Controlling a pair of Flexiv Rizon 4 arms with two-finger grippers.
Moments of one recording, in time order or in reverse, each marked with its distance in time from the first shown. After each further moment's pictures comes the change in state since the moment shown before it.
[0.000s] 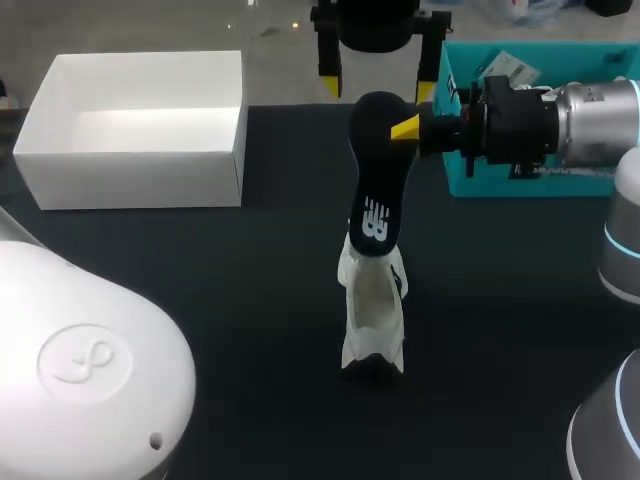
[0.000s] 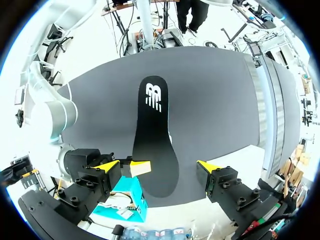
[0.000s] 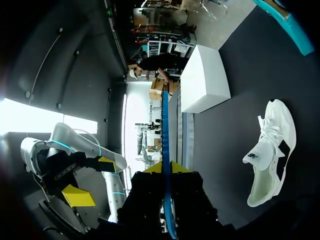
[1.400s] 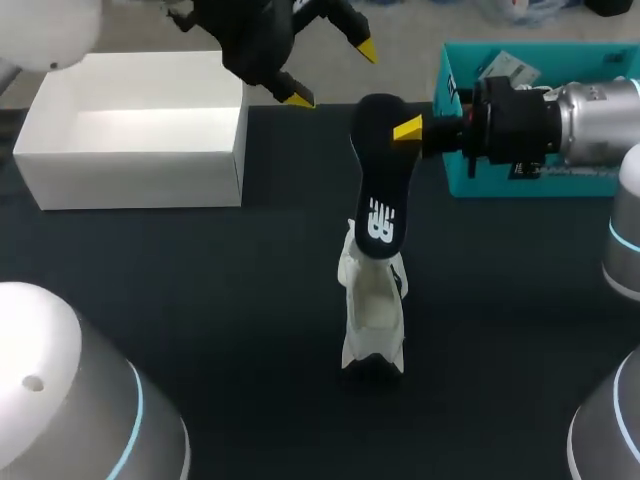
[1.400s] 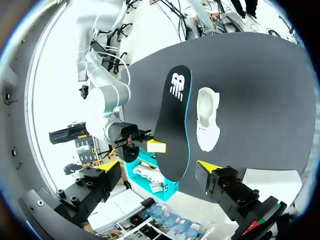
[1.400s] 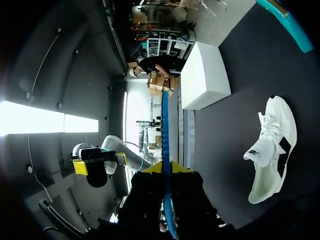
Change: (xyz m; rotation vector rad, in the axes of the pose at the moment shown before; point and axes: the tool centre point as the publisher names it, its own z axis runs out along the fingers) left arm 0.044 0.000 -0.019 -0.174 -0.682 -0.190; right arm 0.003 -0.004 -0.003 0.029 0.022 0.016
